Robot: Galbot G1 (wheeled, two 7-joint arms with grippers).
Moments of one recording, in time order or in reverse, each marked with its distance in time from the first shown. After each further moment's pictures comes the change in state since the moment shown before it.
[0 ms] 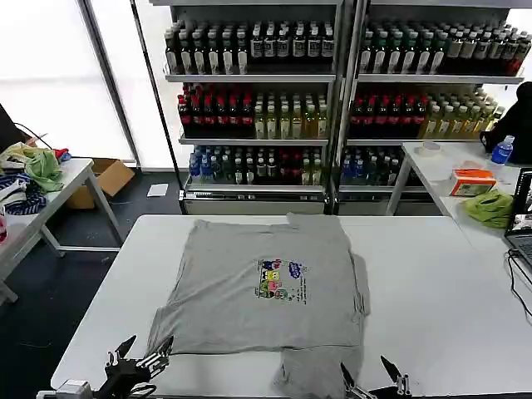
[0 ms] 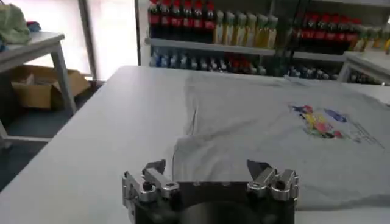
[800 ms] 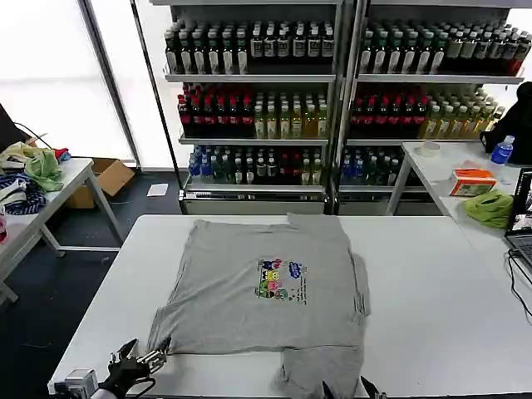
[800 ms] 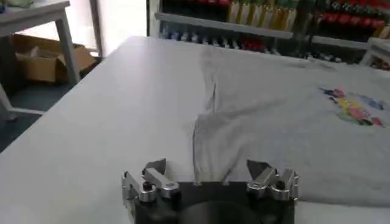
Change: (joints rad) left arm -0.071 0.013 0.025 0.137 -0.066 0.021 -0.004; right arm 0.106 0.037 -0.148 -0.046 0.036 -0.108 0.084
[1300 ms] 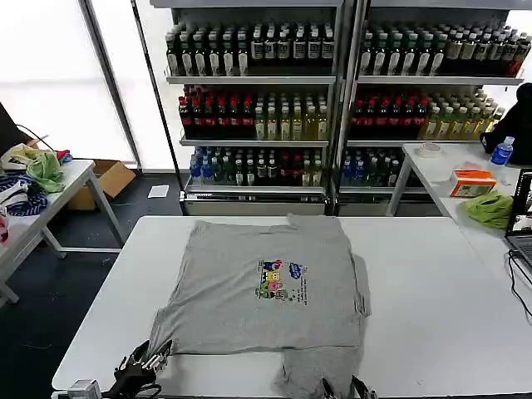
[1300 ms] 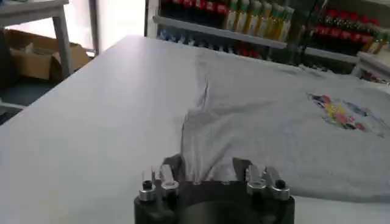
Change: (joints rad) left arm 0.031 -0.016 0.035 -0.001 -0.008 -0.002 0.011; right arm 0.011 0.005 -0.011 -0.023 0.010 0.015 -0.003
